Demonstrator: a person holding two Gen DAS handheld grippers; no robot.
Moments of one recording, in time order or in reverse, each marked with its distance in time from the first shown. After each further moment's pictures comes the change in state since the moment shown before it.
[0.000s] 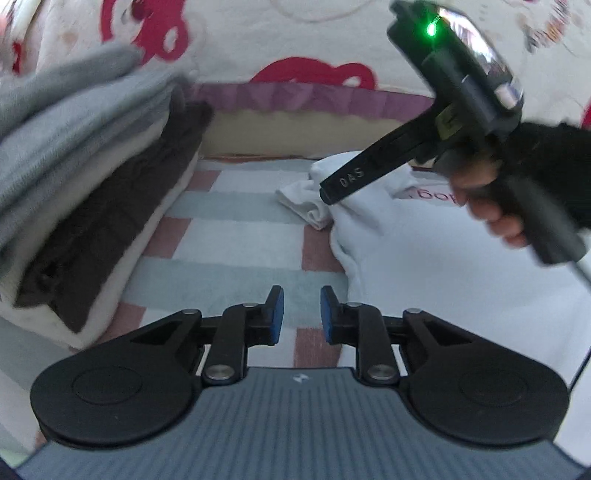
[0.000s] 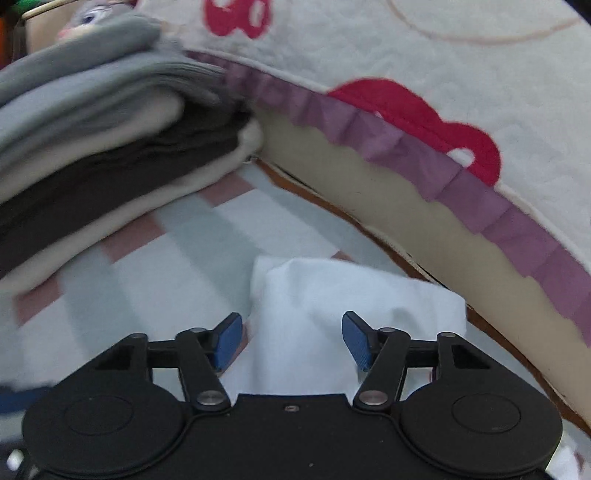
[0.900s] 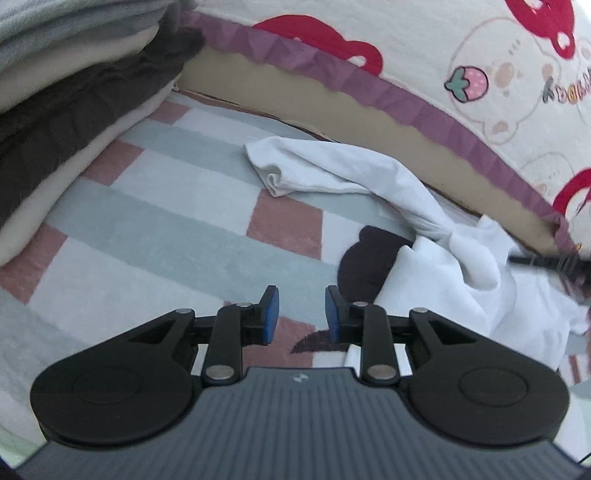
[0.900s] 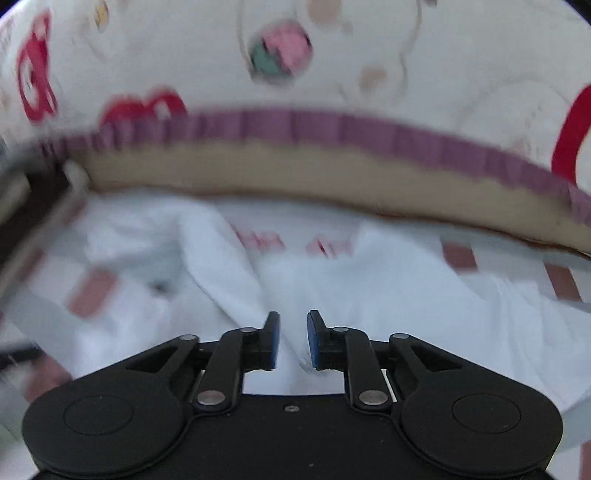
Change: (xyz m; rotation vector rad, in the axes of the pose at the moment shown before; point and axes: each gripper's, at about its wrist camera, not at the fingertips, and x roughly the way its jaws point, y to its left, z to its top) left arm 0.025 -0.002 -0.008 -0.220 0.089 -0.179; right arm -0.166 -0.093 -0.136 0.529 -0.073 -0.244
